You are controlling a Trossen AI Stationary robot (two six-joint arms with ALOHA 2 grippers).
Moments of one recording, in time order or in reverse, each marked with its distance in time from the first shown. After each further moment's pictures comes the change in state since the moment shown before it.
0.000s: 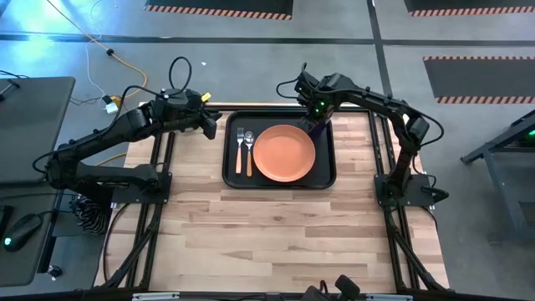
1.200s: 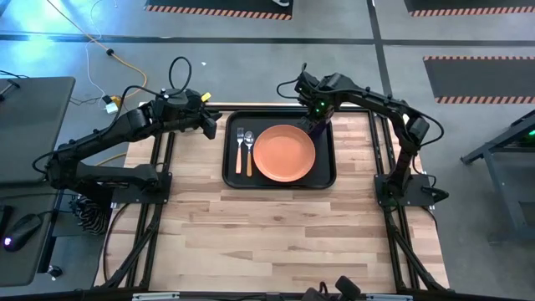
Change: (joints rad) left arm 0.000 0.000 0.000 0.002 0.000 0.000; right arm 0.002 0.000 0.000 -0.011 0.023 0.008
